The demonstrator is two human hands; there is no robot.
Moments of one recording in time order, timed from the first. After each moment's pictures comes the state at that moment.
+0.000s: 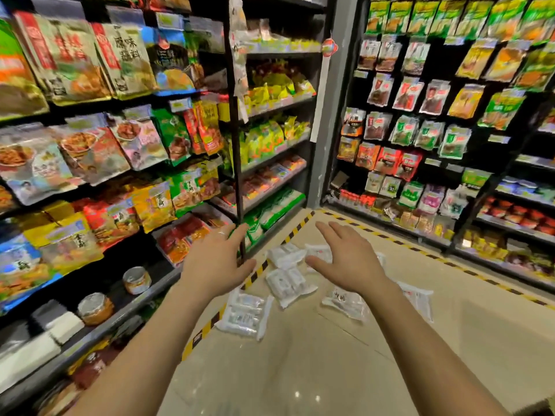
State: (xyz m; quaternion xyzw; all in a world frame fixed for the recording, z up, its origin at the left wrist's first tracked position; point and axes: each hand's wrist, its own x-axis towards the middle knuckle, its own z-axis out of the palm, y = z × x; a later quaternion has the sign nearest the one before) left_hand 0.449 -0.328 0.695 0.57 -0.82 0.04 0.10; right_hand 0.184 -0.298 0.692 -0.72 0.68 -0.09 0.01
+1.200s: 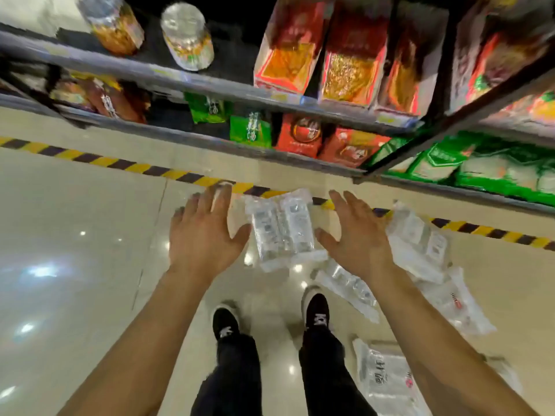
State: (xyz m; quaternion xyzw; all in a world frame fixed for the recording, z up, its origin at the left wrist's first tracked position) left_hand 0.422 -0.719 0.160 0.95 -0.28 -0.15 0.04; right_hand 0.276 -0.936 0.149 -0.93 0.28 0.16 0.16
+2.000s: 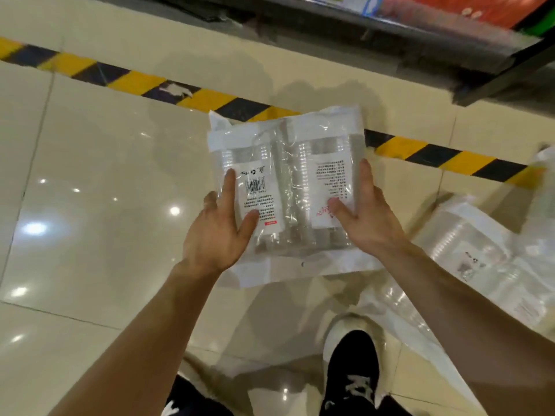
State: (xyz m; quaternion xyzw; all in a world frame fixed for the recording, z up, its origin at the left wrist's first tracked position) left_hand 0.355 -0.752 -0.330 0.92 -0.18 -0.30 0.17; right_hand 0.246 -0.986 -0.342 -0.84 0.37 0.18 0.36
